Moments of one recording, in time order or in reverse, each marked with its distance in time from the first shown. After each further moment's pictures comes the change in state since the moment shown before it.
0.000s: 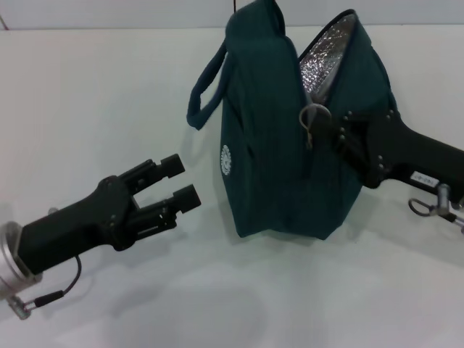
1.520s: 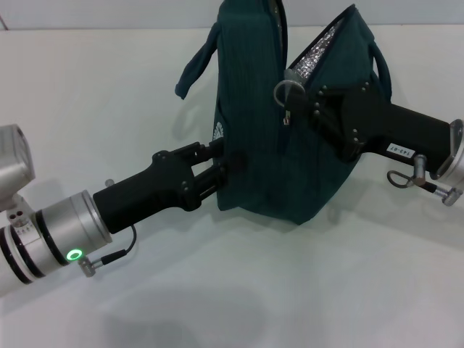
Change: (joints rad) left arm -0.177 -0.011 0.025 -0.245 -0.068 -0.310 0.244; right arm 0.085 0.000 -0.010 -0.008 0.006 0.043 0.010
